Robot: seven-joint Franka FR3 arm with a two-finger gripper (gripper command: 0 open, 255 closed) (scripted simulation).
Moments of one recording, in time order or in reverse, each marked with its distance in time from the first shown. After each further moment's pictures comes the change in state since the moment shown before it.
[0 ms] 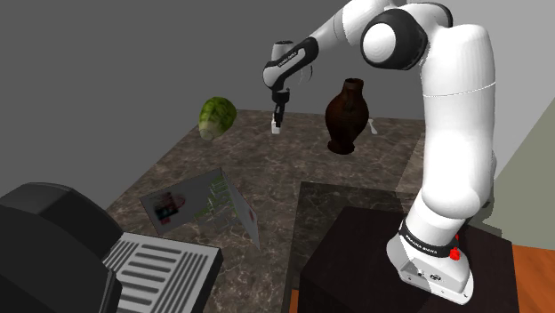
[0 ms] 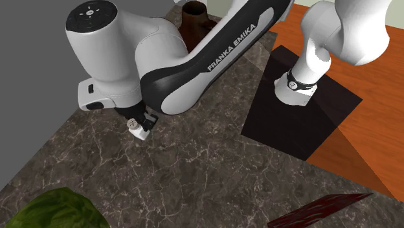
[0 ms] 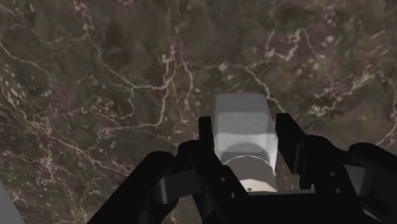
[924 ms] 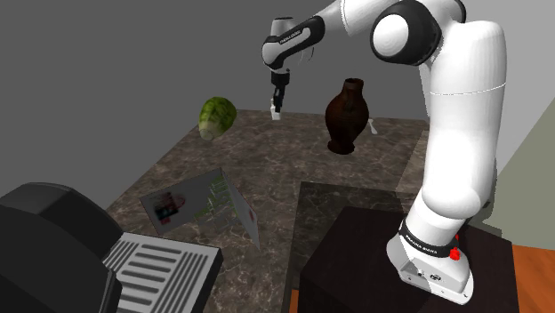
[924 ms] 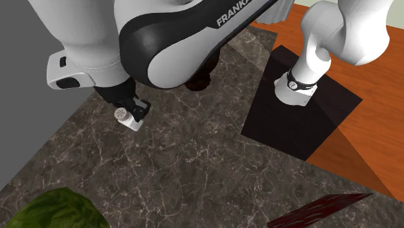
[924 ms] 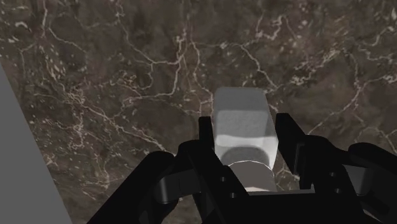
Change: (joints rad) arm 0.005 -0.068 -0.007 0.096 -0.018 -0.163 0.011
